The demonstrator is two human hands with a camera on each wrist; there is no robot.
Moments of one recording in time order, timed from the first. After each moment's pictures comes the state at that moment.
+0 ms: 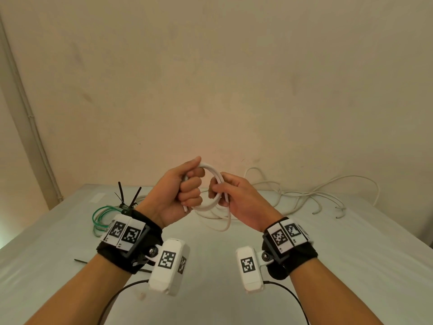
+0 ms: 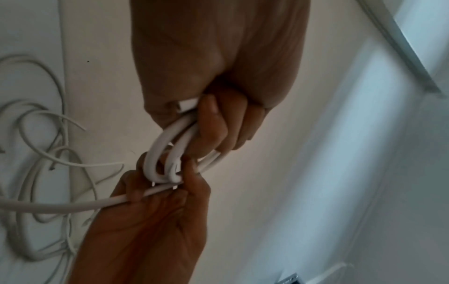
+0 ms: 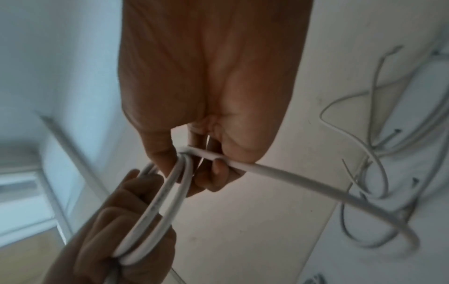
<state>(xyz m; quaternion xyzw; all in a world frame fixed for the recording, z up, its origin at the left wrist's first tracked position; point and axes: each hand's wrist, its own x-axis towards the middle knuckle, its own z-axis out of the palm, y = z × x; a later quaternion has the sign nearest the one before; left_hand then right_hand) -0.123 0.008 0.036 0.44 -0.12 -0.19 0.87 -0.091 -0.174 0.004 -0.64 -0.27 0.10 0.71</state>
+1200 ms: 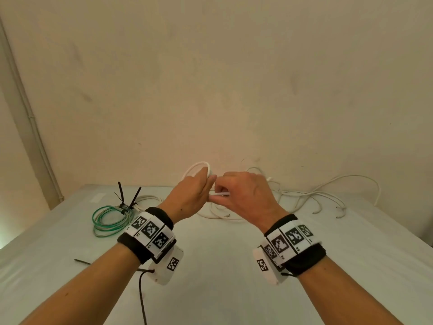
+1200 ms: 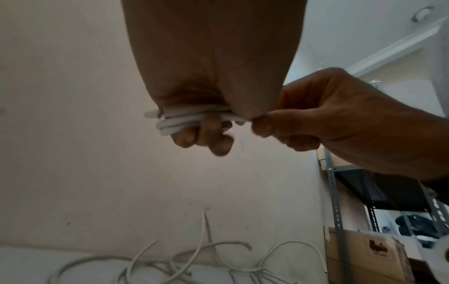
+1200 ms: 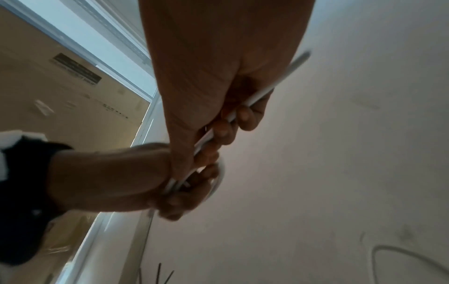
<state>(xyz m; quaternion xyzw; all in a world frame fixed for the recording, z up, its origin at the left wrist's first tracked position) -0.087 -0.006 0.006 0.91 -0.21 0.16 0.33 -0.099 -0.184 0.019 -0.87 -0.33 -0.35 0.10</state>
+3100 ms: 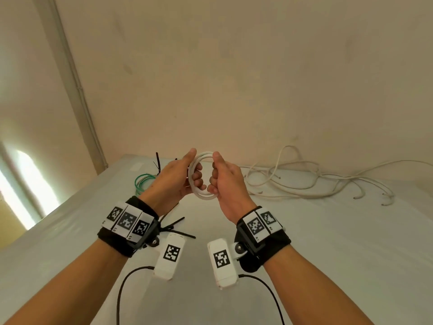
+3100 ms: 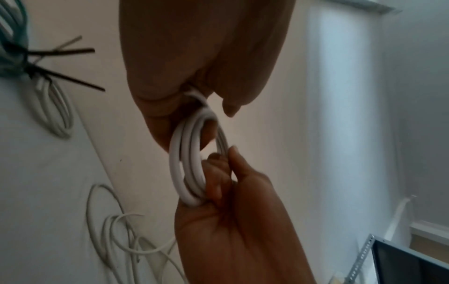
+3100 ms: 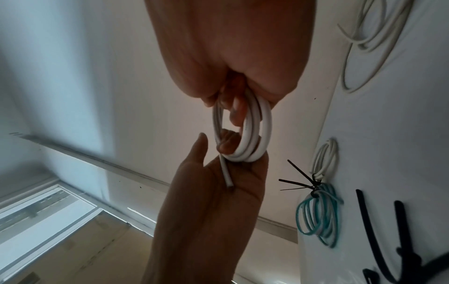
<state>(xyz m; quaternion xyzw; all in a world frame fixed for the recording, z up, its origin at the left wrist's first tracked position) -0.144 0.075 -0.009 0.65 0.01 0.02 0.76 -0.121 -0.058 -0.023 -0.59 -0.07 0.06 0.80</state>
